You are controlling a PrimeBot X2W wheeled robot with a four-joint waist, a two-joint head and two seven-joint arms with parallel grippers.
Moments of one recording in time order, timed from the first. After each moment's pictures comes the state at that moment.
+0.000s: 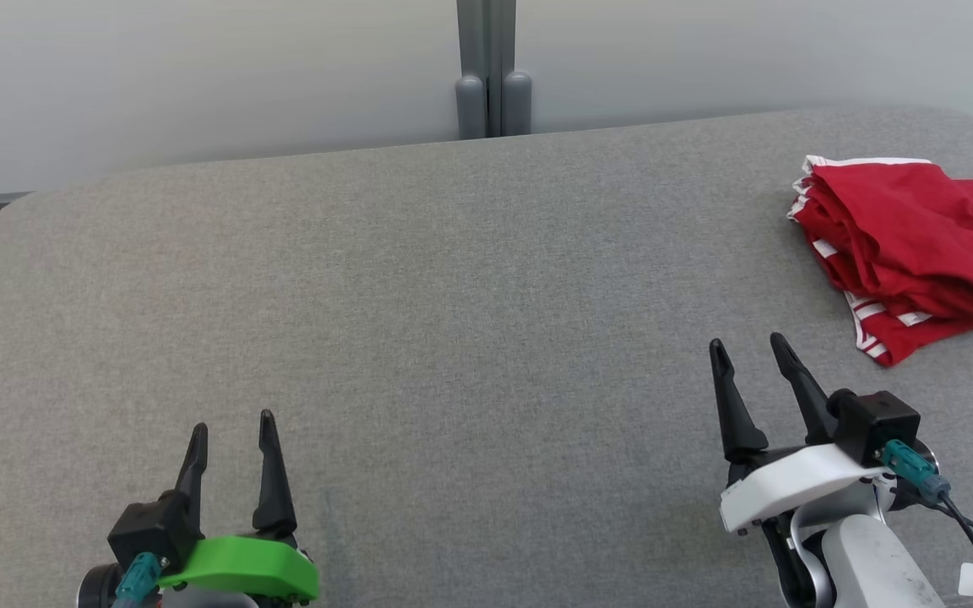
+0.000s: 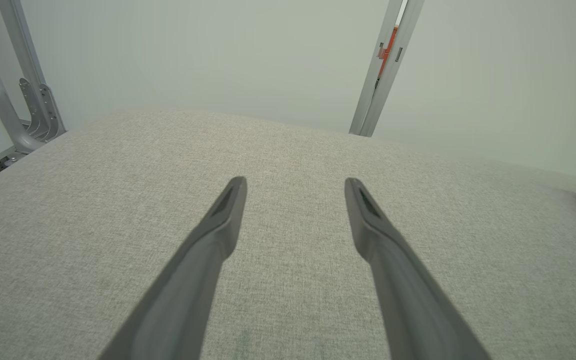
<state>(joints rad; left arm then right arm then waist) -0.02 0.05 -0.11 0.23 -0.32 0.05 -0.26 -0.15 -0.05 0.08 0.31 0.22 0.13 -0.26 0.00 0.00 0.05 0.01</state>
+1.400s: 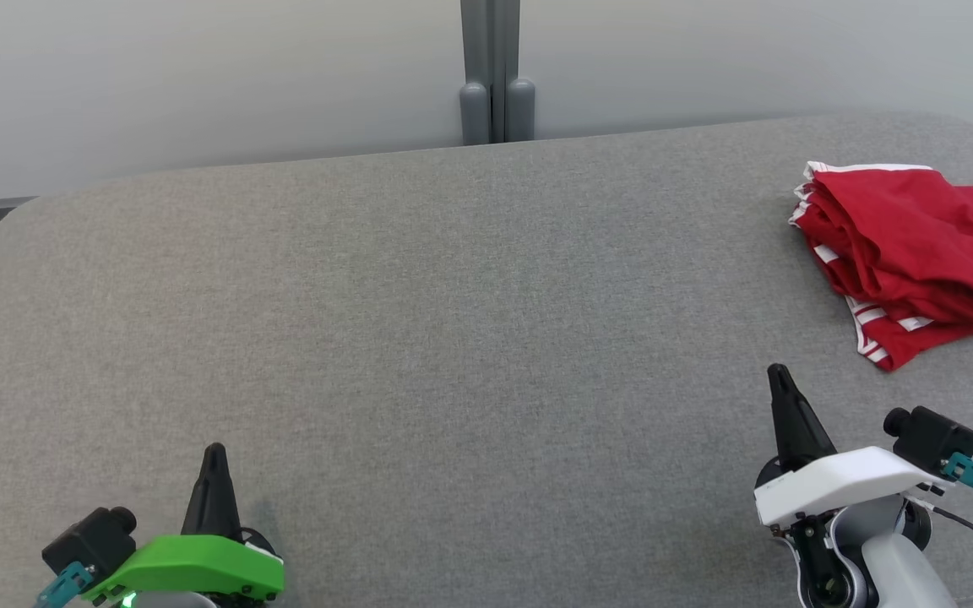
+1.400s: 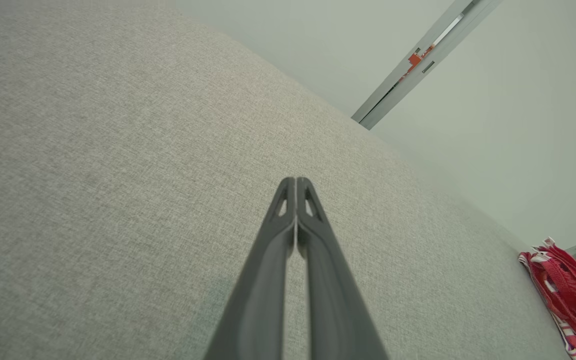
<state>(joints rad) -0.01 0.05 -0.05 0.26 -0.71 0.00 -0.14 -0.12 -0.05 0.04 0.32 0.65 0.13 -0.15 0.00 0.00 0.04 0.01</state>
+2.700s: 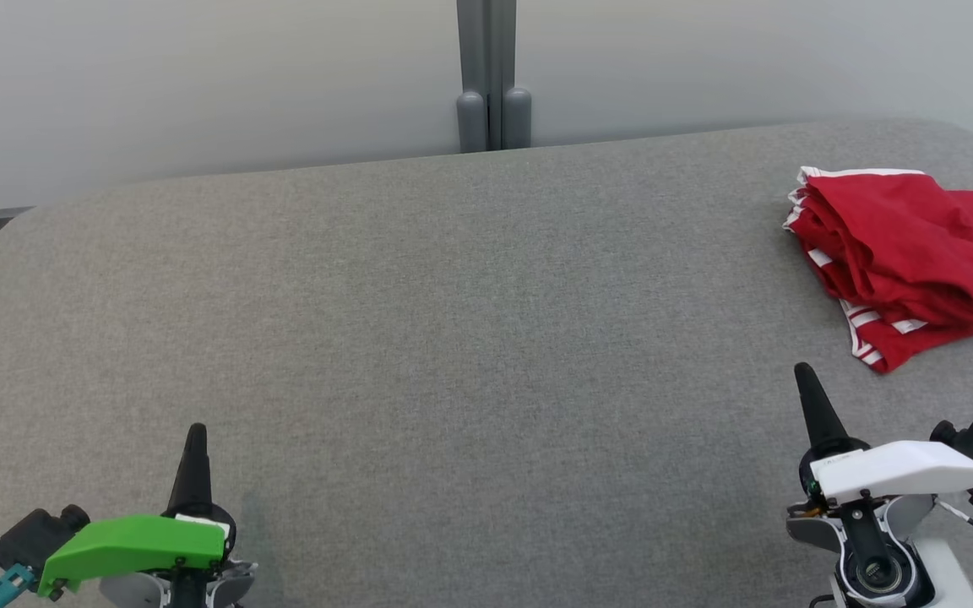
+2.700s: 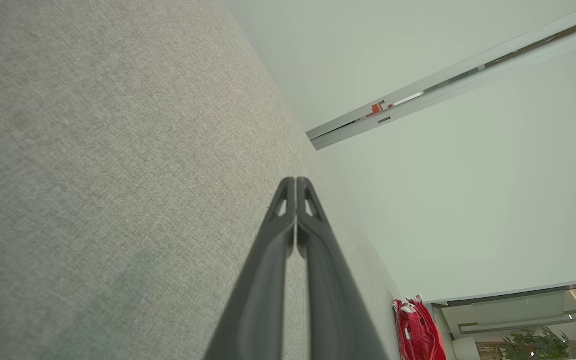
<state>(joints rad) -0.06 0.05 0.03 0.26 -1.15 -0.06 -0.02 -0.12 -0.05 -0.03 0.28 1.13 0.13 -0.02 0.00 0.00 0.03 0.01</state>
